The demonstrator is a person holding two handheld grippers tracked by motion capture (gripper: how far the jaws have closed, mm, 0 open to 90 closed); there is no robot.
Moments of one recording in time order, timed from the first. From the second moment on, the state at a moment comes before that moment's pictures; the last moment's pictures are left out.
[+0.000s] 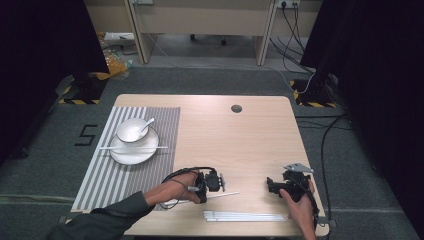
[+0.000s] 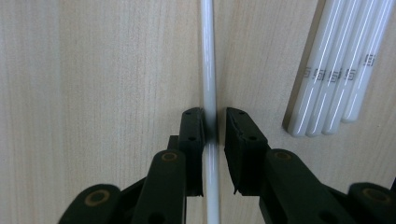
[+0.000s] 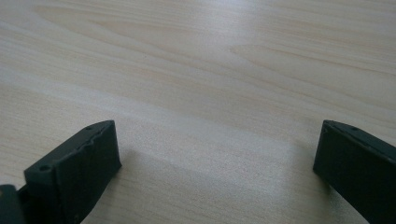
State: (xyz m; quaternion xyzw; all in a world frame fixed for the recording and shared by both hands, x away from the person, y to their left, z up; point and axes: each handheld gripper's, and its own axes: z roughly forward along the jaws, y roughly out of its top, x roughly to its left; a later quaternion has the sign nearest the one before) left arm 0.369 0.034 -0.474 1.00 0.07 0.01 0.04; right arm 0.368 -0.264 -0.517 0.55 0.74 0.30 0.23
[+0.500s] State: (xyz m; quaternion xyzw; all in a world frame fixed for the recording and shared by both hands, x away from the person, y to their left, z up) left arm 0.366 0.030 -0.474 1.00 0.08 0.00 0.02; right arm 0.368 -0.264 -0.517 0.55 0.74 0.30 0.23
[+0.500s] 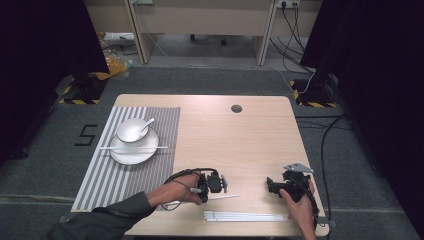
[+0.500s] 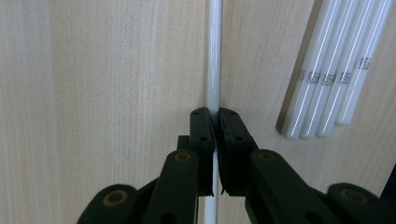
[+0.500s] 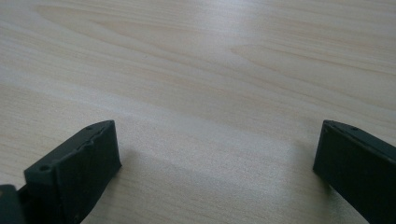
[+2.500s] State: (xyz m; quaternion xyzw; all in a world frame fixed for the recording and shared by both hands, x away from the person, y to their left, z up) left arm 0.407 0.179 -0.420 0.97 0.22 0.02 0.07; right arm 0.368 -0.264 -0.517 0.55 0.74 0.30 0.23
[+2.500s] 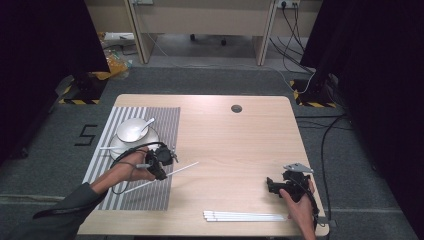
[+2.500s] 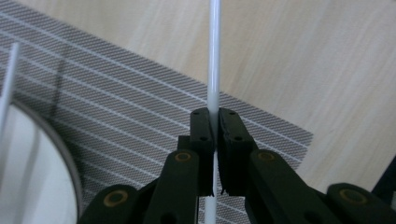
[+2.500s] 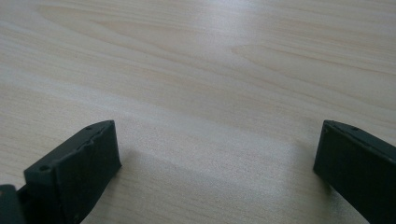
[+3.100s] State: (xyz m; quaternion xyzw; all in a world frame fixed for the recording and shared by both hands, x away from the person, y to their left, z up) left arm 0.416 0.225 -0.420 0.96 0.26 0.04 0.06; right arm 0.368 -0.264 -0.517 0.55 0.74 0.30 0.23
